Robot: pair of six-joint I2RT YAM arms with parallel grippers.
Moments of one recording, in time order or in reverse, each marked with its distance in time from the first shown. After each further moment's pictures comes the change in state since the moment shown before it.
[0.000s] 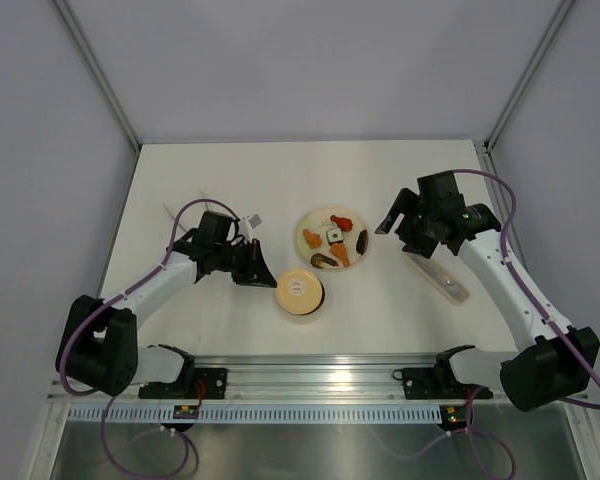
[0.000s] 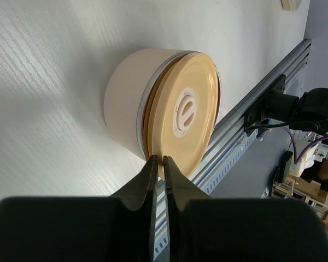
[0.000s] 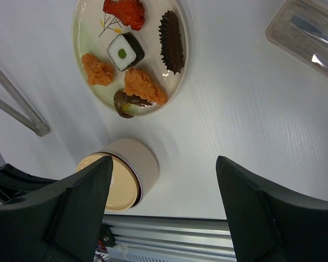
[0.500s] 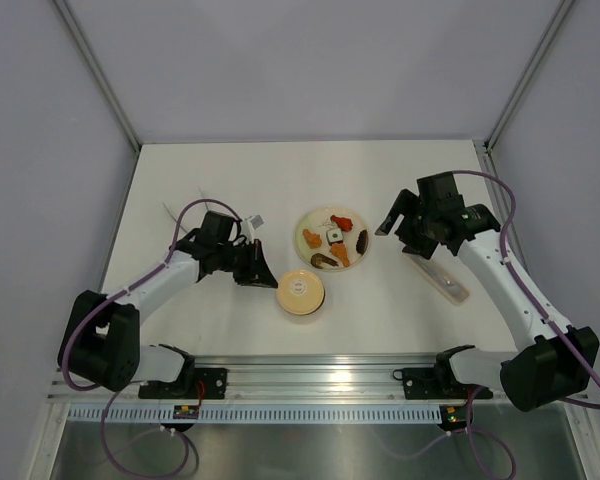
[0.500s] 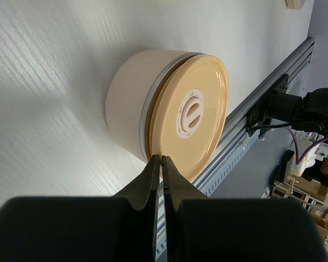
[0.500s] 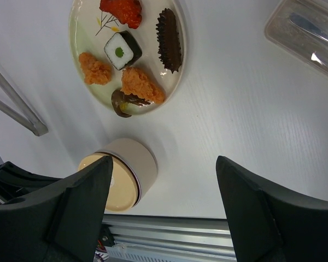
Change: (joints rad) left arm -0.008 0.027 0.000 0.014 -0.003 0.000; right arm 0.000 0.000 -0.008 0.000 0.000 0.000
